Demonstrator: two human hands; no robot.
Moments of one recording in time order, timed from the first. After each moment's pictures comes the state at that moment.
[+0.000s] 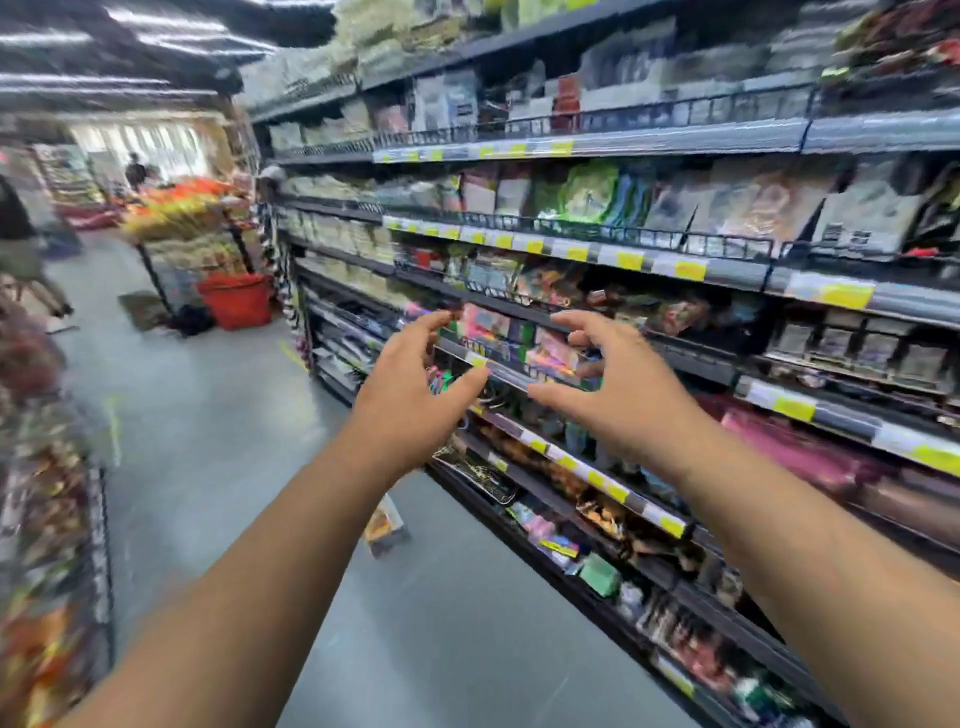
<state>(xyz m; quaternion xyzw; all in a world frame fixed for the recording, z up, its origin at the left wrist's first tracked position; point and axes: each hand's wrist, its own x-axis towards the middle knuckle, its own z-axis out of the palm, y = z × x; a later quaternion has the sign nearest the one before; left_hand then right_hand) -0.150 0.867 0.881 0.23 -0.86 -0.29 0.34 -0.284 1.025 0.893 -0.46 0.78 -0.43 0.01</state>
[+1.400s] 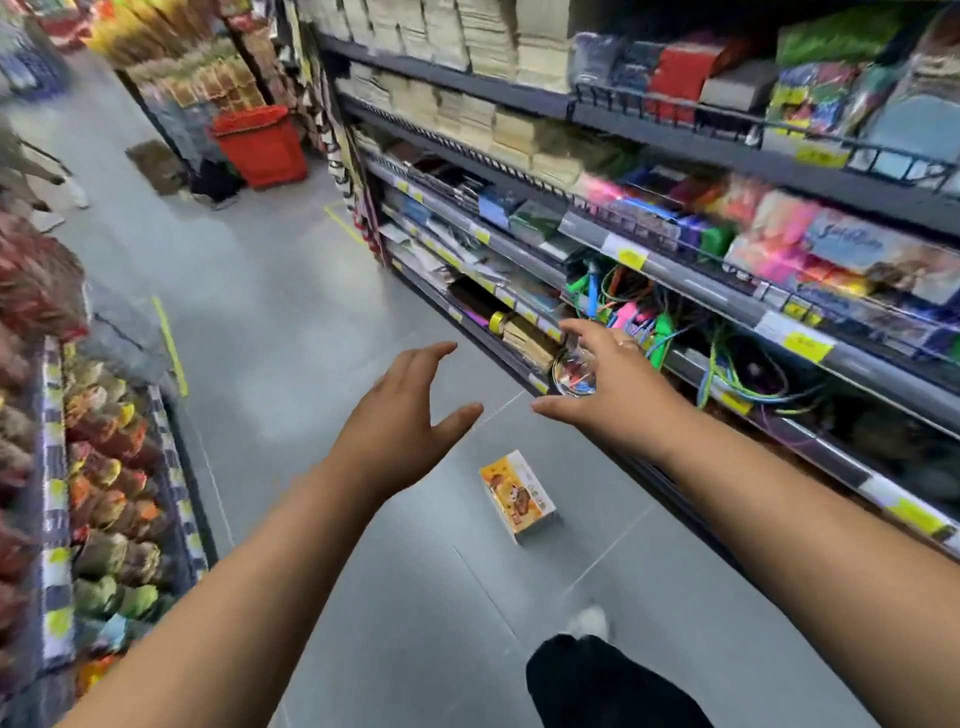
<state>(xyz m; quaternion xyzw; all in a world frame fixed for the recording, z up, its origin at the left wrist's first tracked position) -0.236 0.109 0.693 0.34 -0.91 -0.20 0.10 -0.428 0.237 0.677 -0.43 0.80 -0.35 0.22</state>
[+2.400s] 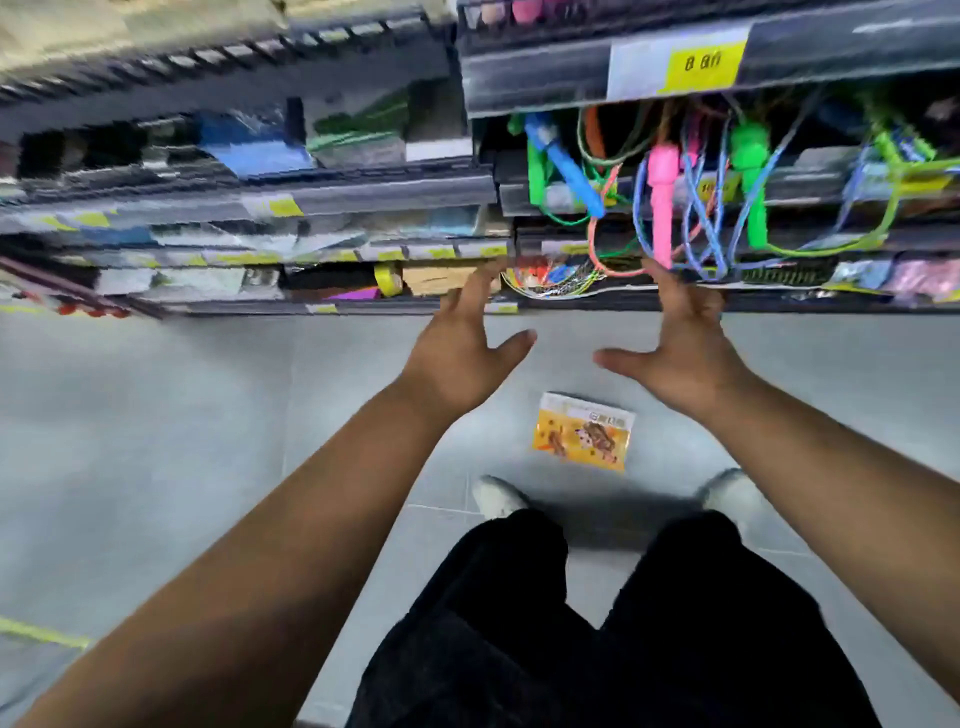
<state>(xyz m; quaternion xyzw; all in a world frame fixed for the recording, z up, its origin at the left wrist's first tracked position) -0.577 -0.269 0.470 0.07 -0.92 -0.33 -0.20 -0.583 -0.048 0.433 0.08 0.88 -0.41 0.24</state>
